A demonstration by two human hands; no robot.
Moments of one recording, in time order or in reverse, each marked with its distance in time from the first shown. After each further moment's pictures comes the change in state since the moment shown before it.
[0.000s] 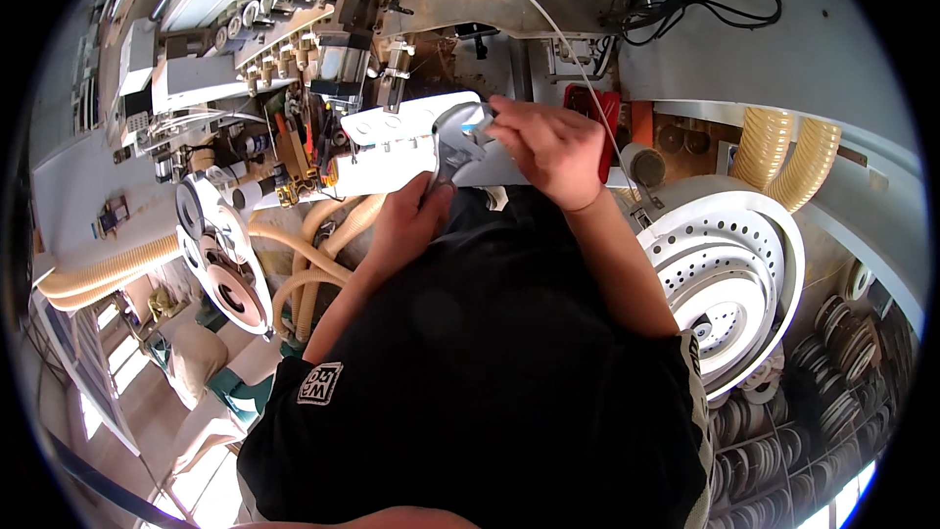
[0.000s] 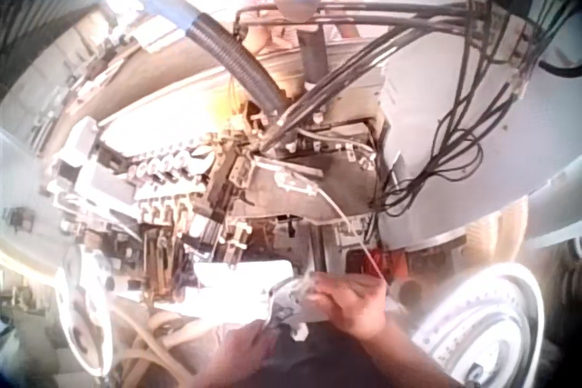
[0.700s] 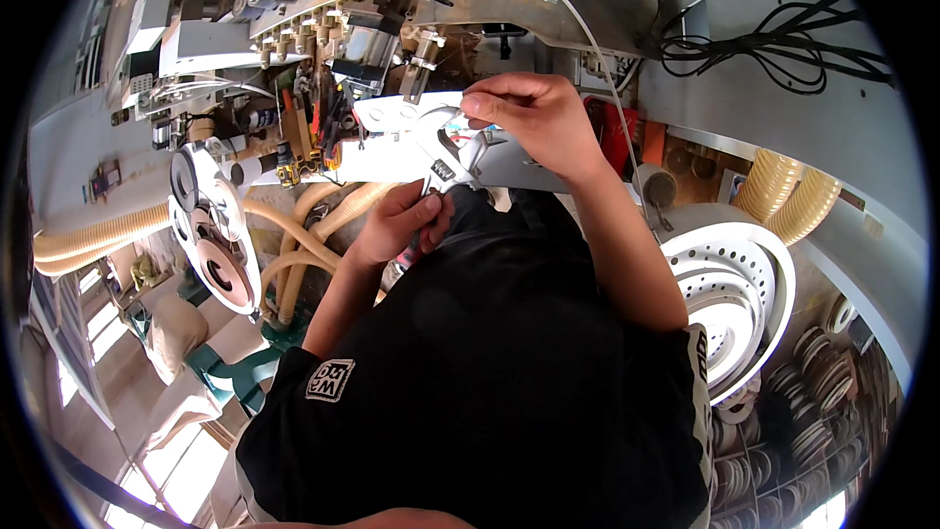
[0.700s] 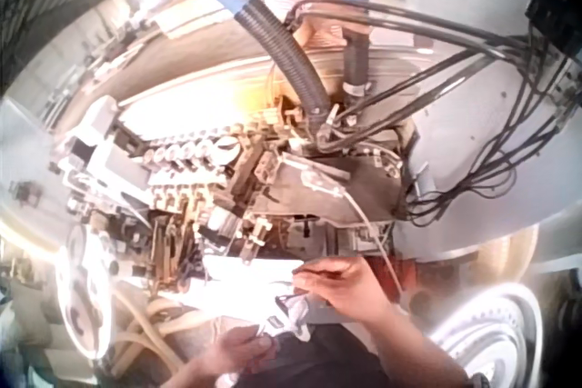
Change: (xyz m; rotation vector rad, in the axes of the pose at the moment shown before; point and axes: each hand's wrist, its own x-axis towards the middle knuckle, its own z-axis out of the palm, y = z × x) left_hand -0.010 -0.033 -0.044 -0.650 -0.356 -0.039; right_hand 0.054 -0.017 0.038 0.917 -0.414 0.830
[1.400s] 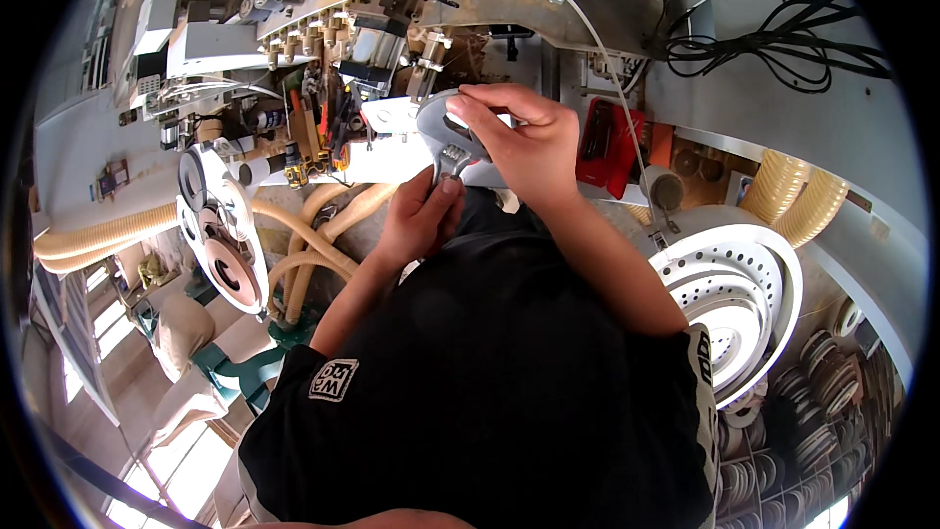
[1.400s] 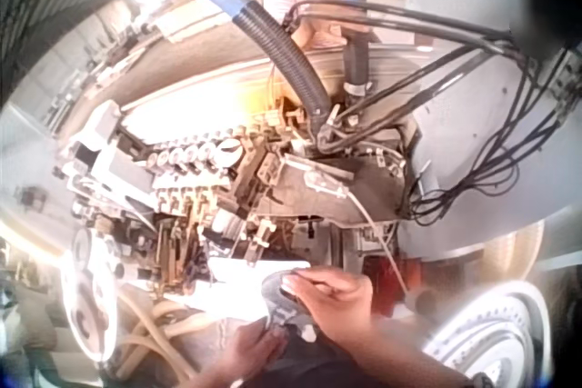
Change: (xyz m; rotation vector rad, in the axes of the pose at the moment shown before) left_hand 0.013 0.017 0.034 0.104 0.318 -0.023; right_hand -0.014 0.002 0.049 -0.005 0.385 -0.271
